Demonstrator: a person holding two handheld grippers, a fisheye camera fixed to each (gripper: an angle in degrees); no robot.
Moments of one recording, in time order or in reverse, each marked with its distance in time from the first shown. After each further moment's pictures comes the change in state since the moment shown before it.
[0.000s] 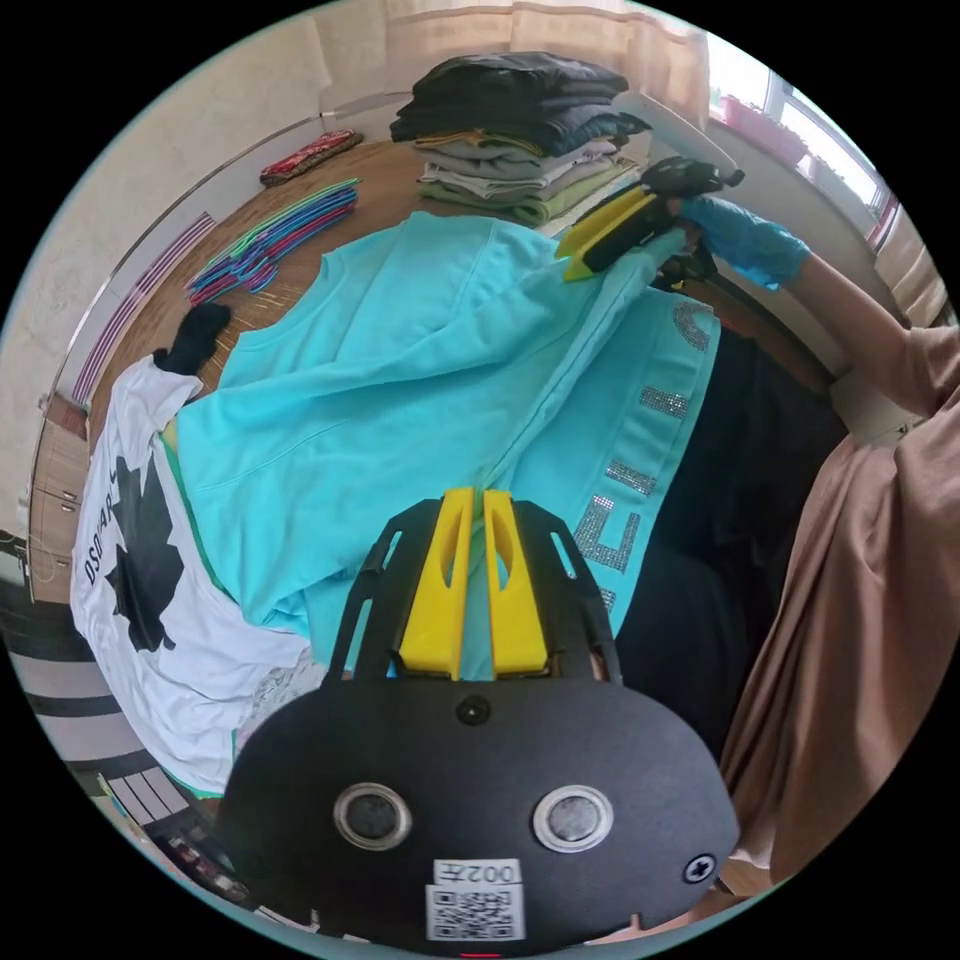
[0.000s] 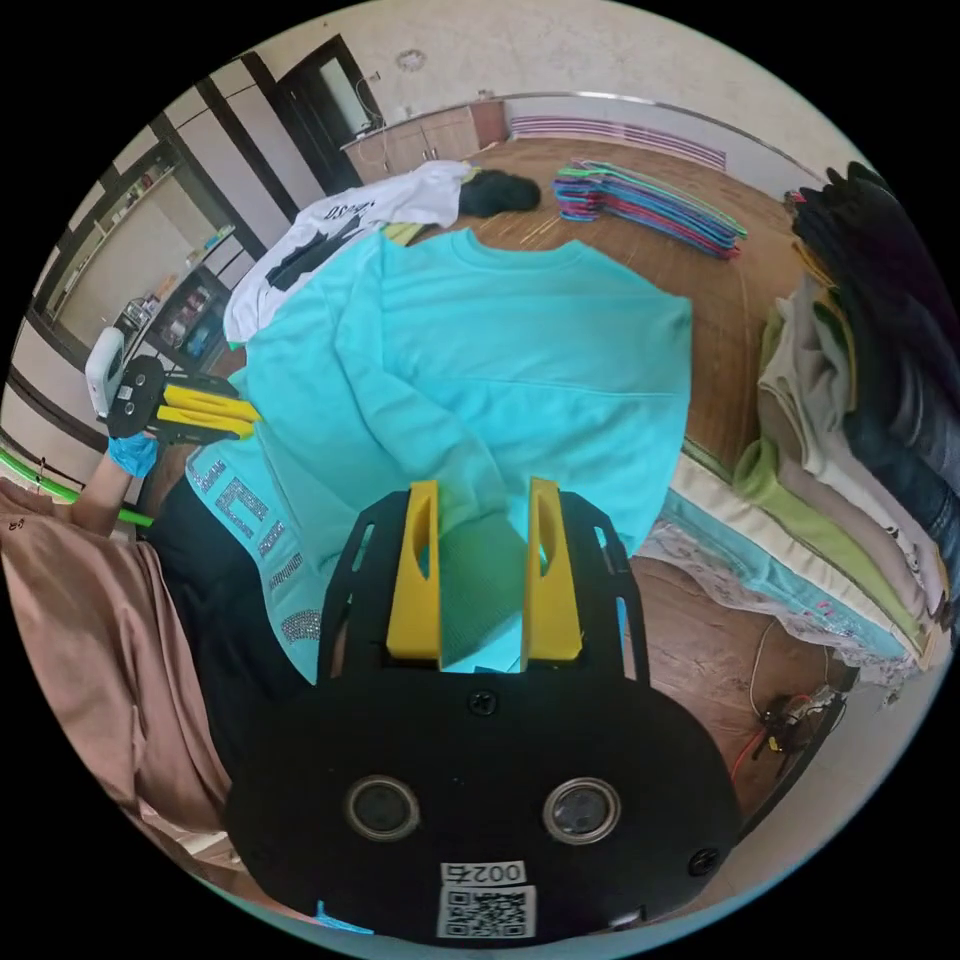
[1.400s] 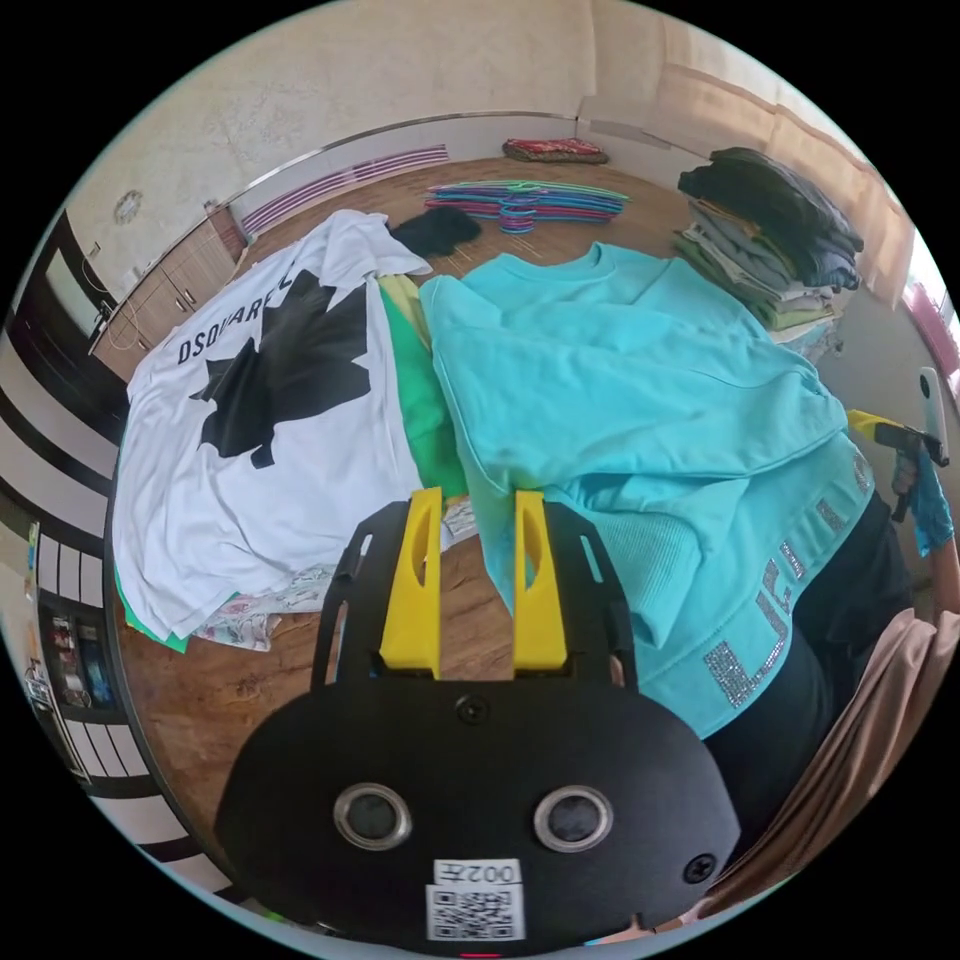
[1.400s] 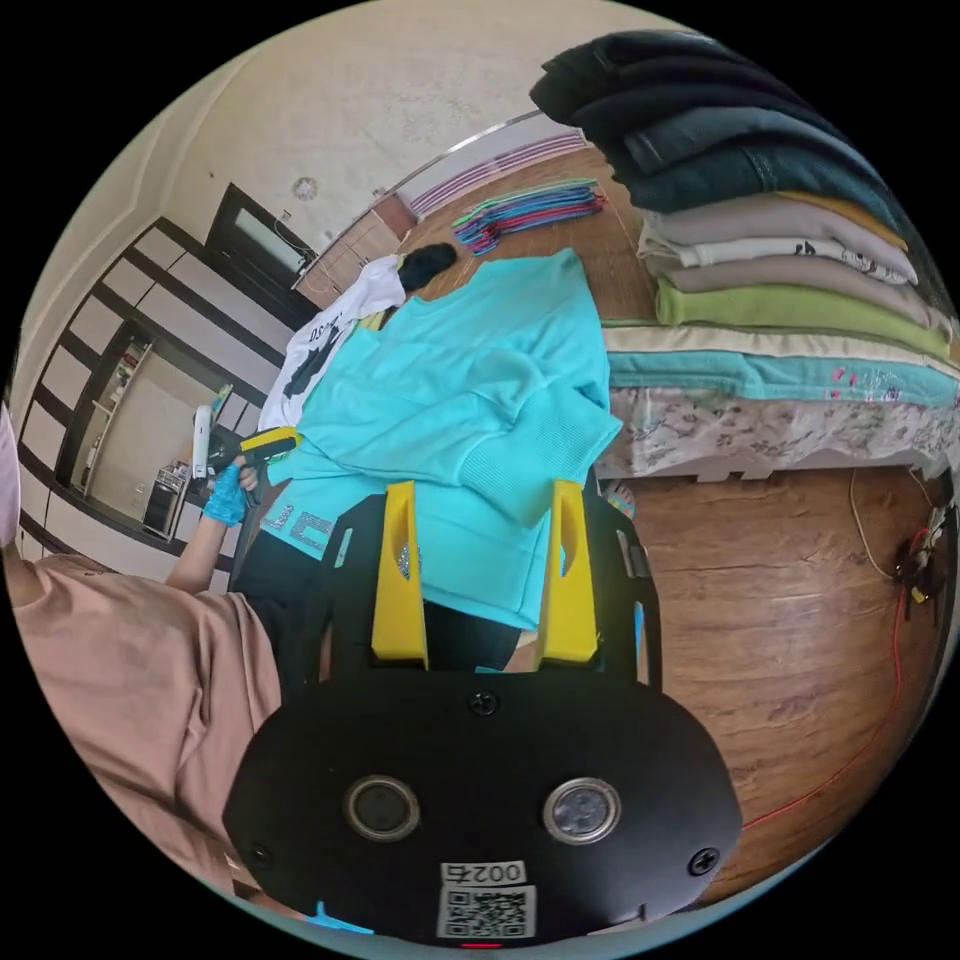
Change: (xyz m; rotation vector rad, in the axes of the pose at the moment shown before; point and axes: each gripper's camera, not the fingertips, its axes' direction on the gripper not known) left arm -0.117 0.156 0.003 0.087 -0.193 -0.515; right arm 0.067 0.052 0.053 0.235 -0.185 0.427
